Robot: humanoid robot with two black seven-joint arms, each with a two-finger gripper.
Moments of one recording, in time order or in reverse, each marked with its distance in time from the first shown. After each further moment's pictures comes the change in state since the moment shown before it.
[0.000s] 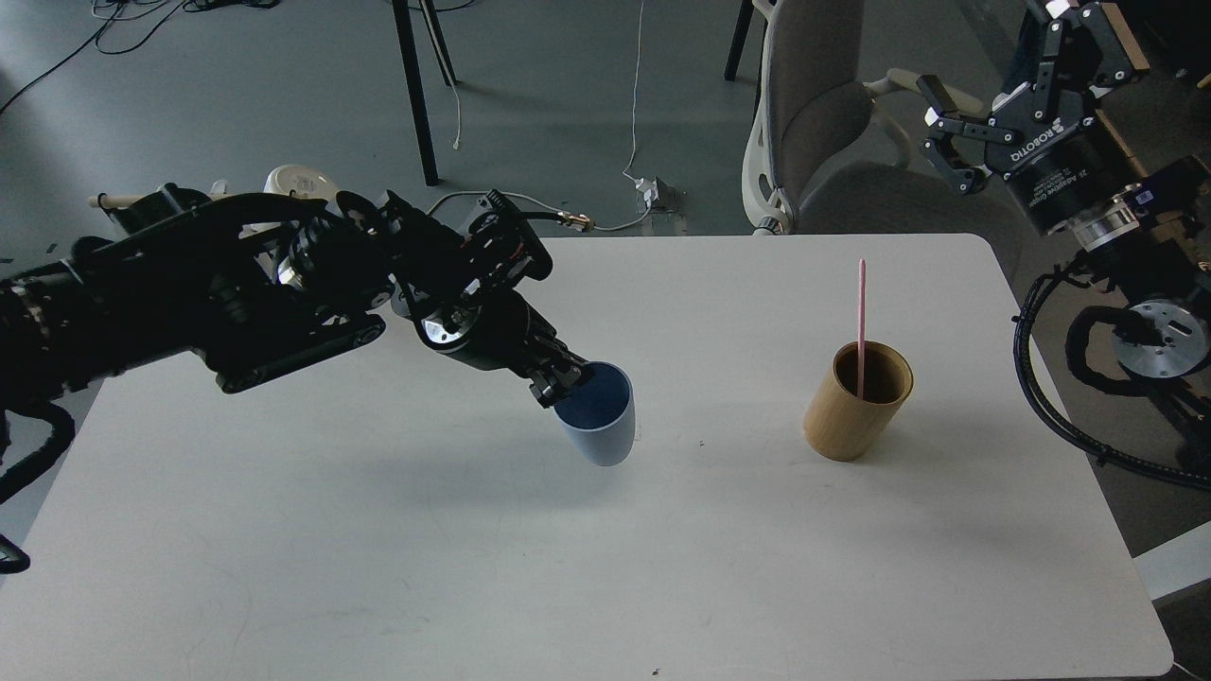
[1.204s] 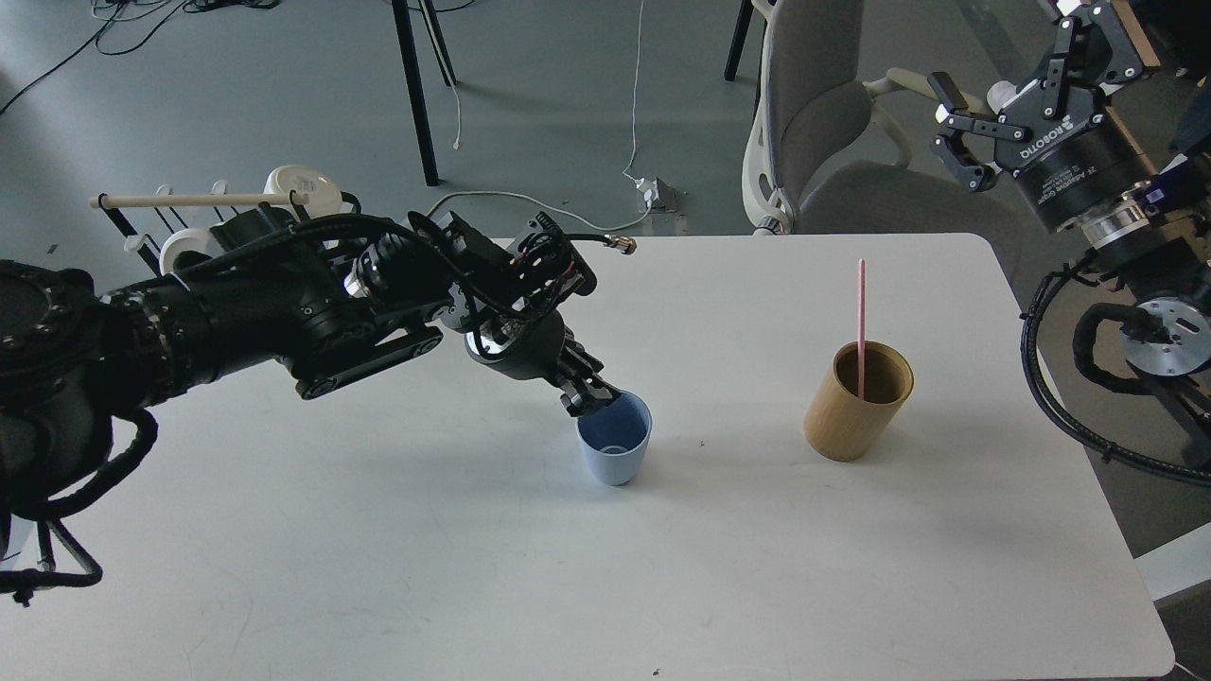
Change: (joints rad) left arm 0.022 -0.056 0.010 0.135 -0.147 -0.001 0.000; right arm 0.001 -0.003 0.019 -0.044 0.001 0.013 0.000
